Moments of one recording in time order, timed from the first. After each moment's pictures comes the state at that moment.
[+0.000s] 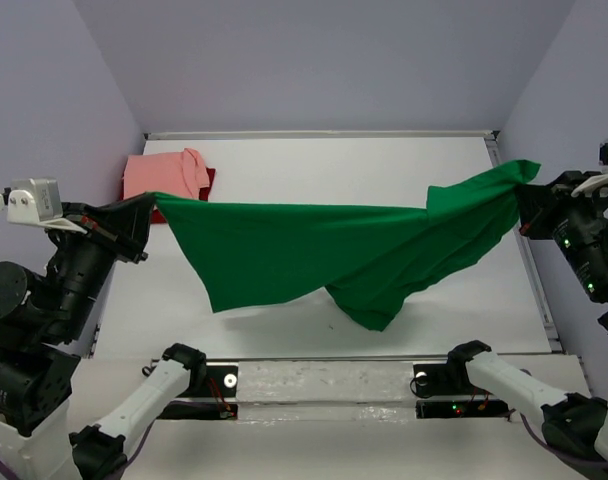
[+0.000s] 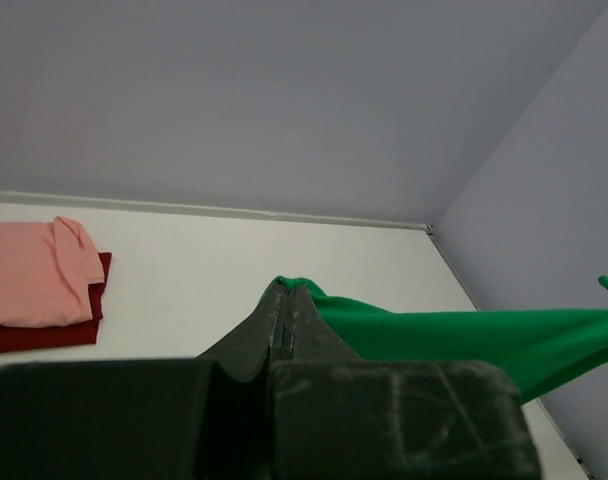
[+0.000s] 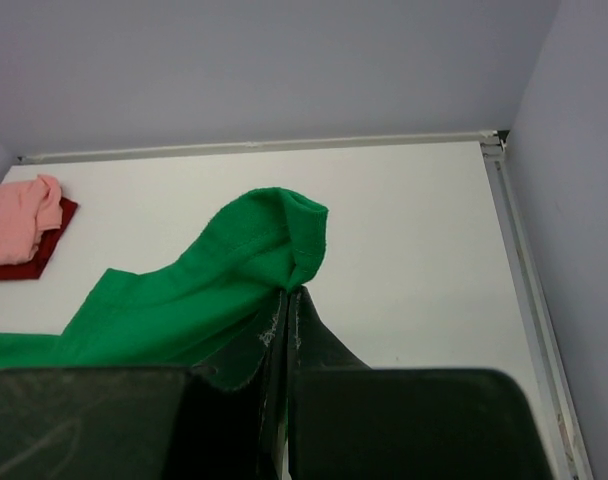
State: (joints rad) left arm -0.37 0.72 1.69 -0.86 -0.09 -0.36; right arm 0.38 0.91 1.90 -1.11 0.33 0.17
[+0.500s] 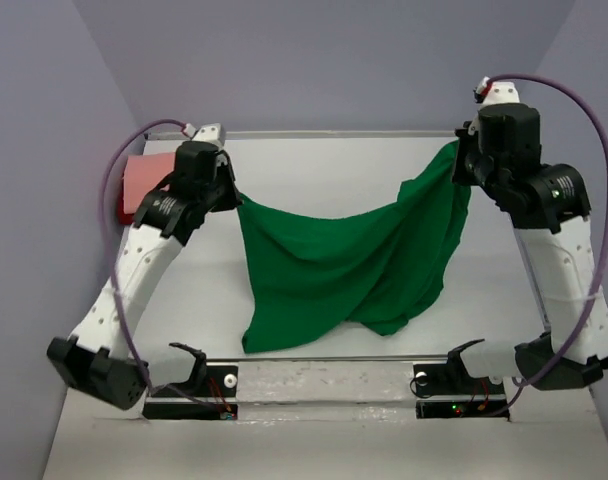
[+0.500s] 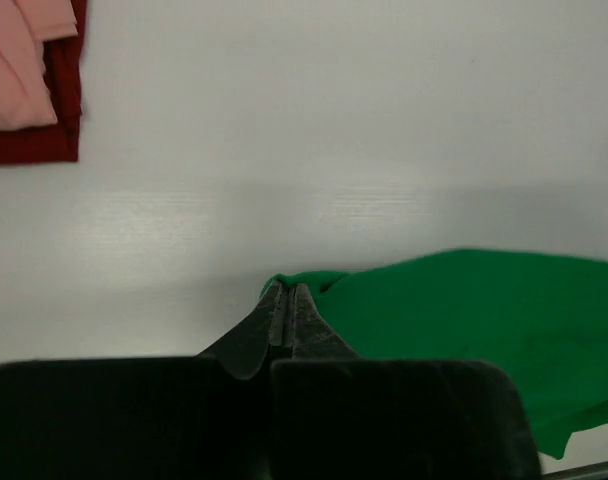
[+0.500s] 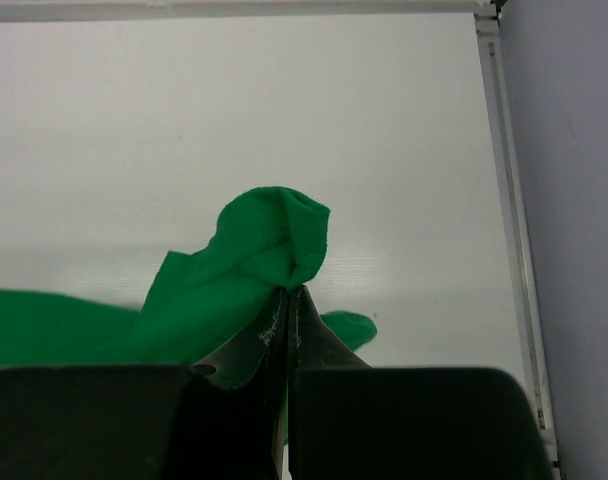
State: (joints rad) left arm -0.37 1.17 1.40 -0.77 -0.12 -0.39; right arm 0.38 1.29 1.93 -1.13 0.41 0.18
